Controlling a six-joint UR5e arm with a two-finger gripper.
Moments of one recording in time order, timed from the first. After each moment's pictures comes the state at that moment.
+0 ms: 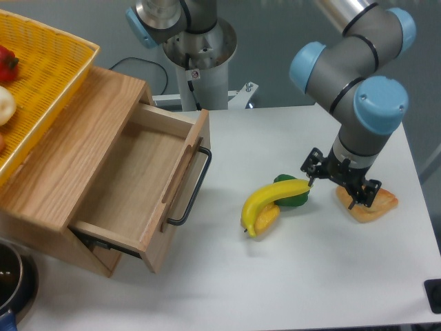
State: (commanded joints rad) arm 2.70 -2.08 -1.36 -1.23 1.51 1.26
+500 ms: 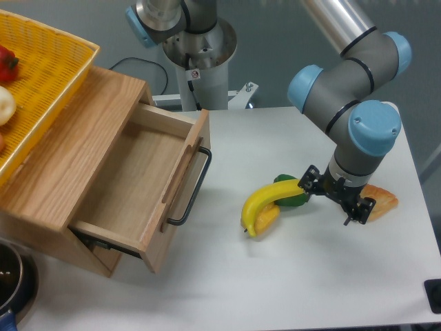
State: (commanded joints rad) arm 2.70 -2.06 -1.41 -1.22 1.40 1.25
